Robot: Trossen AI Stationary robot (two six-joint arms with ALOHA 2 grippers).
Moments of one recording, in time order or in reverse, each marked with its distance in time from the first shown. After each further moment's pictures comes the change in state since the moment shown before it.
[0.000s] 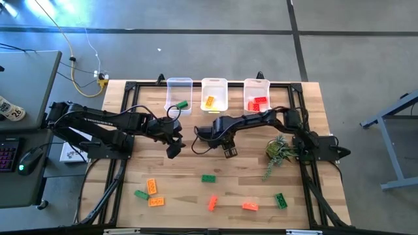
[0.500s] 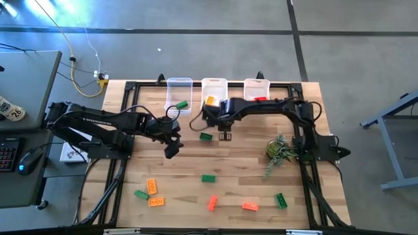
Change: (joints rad) left arm 0.000 -0.018 0.000 -0.041 -0.003 0.031; right arm -0.112 -0.169 0.001 0.106 0.106 0.132
